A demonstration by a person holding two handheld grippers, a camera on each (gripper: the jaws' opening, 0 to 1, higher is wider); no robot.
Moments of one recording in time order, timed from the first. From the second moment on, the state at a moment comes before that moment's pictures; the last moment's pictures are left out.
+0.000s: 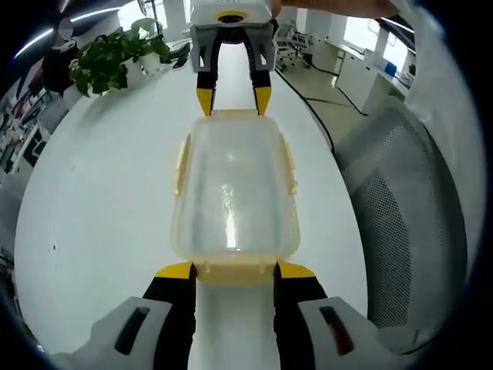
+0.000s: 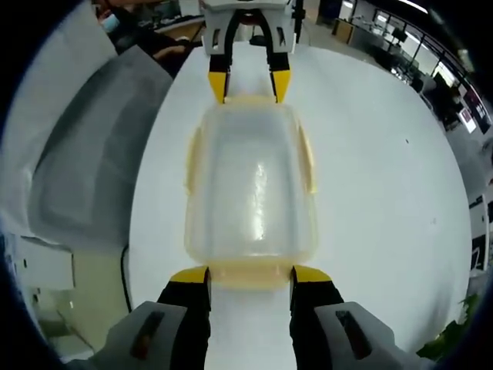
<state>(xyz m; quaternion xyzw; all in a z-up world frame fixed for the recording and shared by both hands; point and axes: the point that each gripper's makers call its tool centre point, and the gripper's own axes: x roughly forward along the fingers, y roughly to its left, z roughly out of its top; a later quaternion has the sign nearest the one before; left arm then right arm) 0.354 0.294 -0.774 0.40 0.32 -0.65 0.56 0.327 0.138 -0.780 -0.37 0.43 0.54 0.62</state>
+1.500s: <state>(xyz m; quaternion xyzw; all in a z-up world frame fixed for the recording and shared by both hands) 0.361 0.302 -0.757 0.33 0.35 -0.59 0.65 0.334 0.125 -0.759 -0.32 0.44 0.47 0.70</state>
